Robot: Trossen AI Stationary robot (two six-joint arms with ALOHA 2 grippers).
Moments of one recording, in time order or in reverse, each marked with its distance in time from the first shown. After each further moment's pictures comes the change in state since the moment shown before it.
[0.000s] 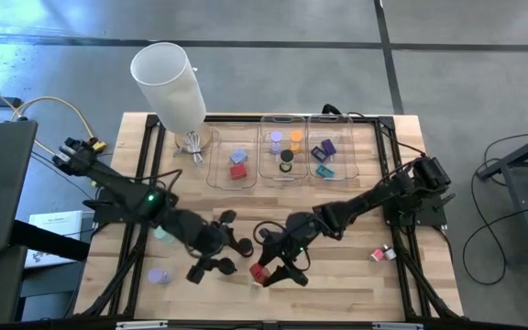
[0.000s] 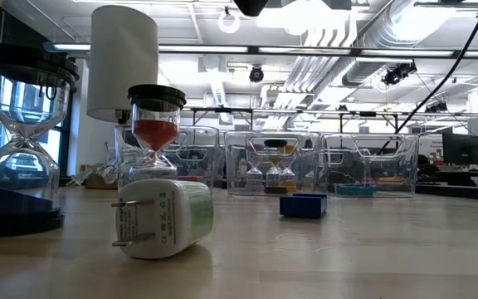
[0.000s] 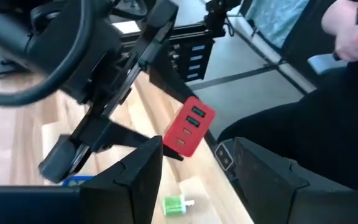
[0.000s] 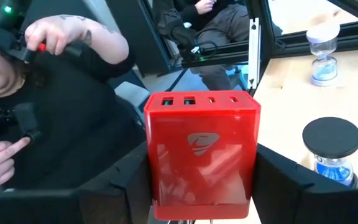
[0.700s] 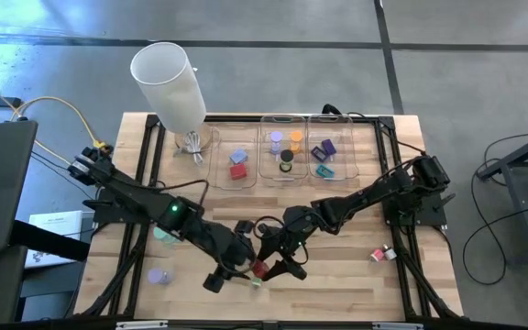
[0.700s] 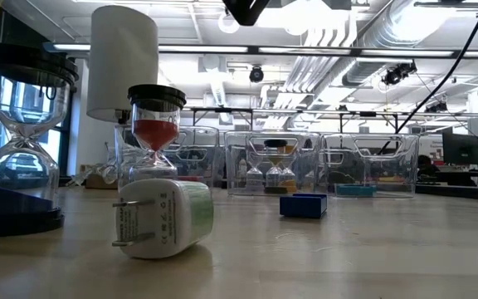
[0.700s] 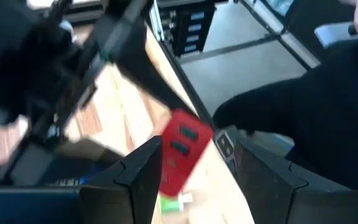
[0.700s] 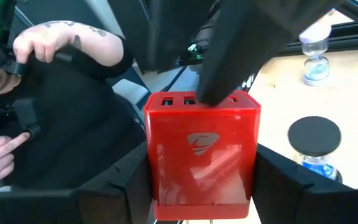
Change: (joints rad) left arm 0.021 0.211 0.181 -0.111 0.047 -0.004; right arm -0.034 -0.002 0.001 -0.018 -0.044 -0.032
